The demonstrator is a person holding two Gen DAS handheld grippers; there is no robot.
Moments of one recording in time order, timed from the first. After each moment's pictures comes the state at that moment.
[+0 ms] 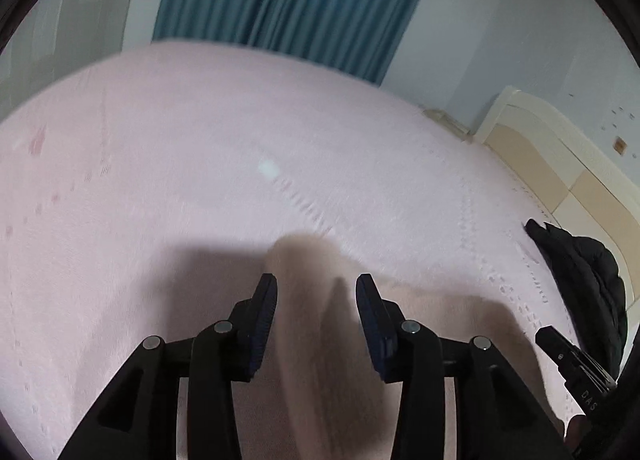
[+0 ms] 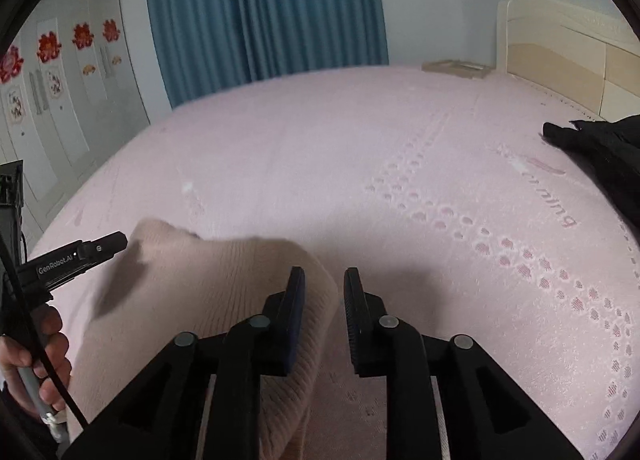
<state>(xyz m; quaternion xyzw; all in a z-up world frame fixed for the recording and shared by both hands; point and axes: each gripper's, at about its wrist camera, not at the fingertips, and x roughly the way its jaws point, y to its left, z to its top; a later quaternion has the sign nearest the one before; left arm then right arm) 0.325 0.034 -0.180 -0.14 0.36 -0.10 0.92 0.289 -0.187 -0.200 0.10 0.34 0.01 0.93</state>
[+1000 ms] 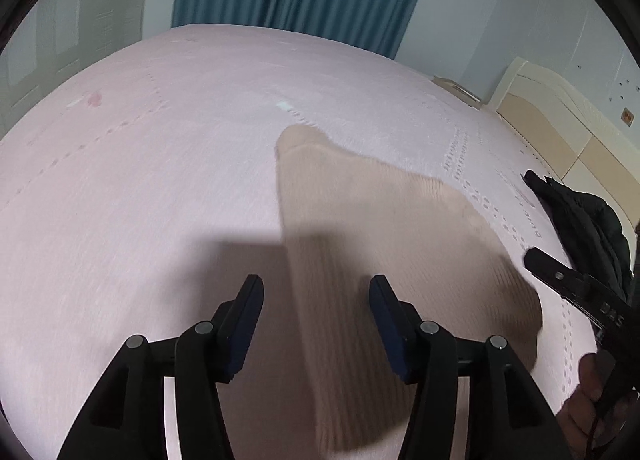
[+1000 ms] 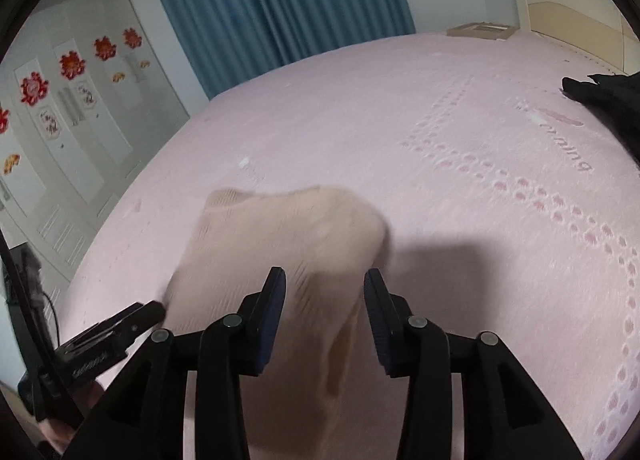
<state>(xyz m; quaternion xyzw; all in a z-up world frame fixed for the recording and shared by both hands) 0.178 0.020 -0.173 -0.12 0.41 -0.05 0.90 0.227 -0.179 -0.186 0.13 0.39 0.07 0.91</state>
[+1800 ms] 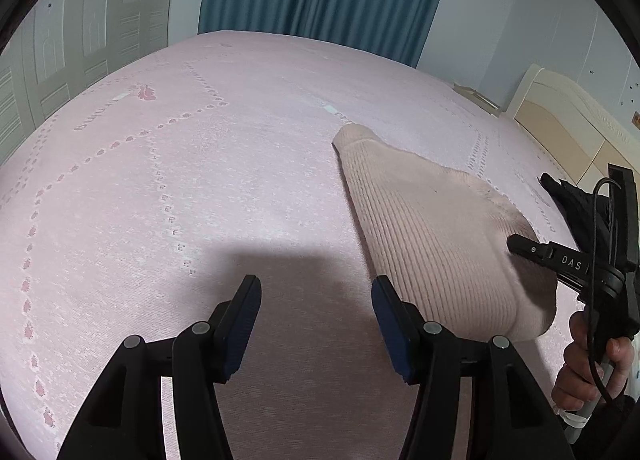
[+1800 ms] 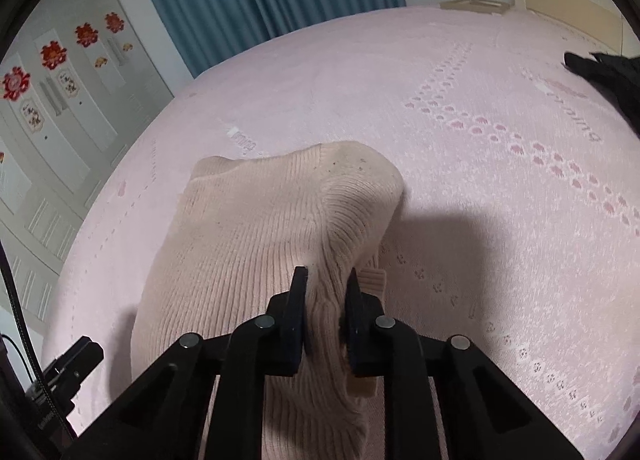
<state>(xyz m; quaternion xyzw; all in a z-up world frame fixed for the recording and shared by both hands) 0.135 0.060 -0.169 -0.11 0.40 -0.01 0.91 0.248 -0.164 -0.208 0.14 0.43 0.05 0.89</state>
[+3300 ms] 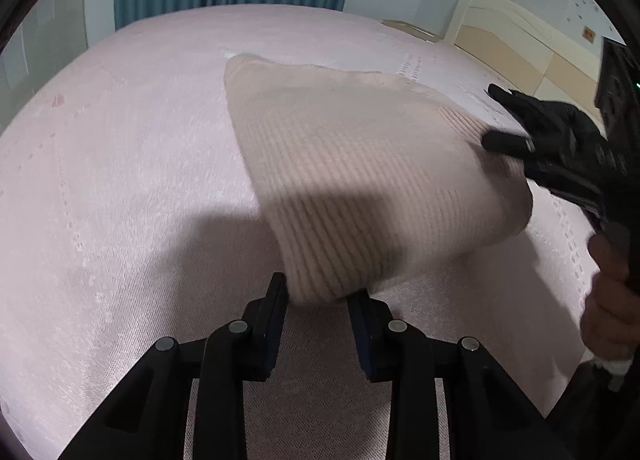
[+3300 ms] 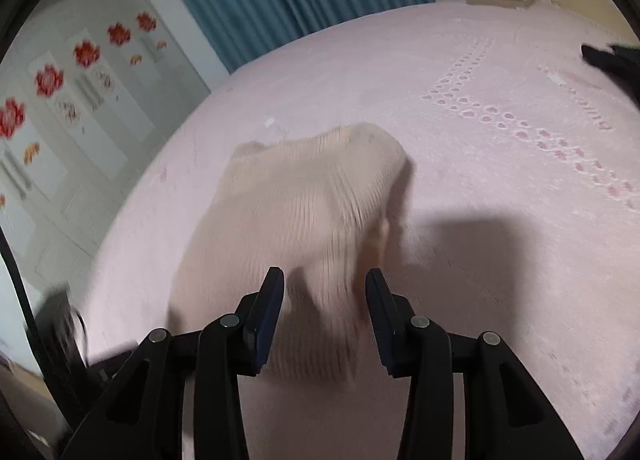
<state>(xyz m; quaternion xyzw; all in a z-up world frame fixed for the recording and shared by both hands) 0.130 -0.006 -0.207 -0.04 0.46 -0.13 0.88 0.221 -0.188 -0.203 0.19 0.42 0.12 0.88</state>
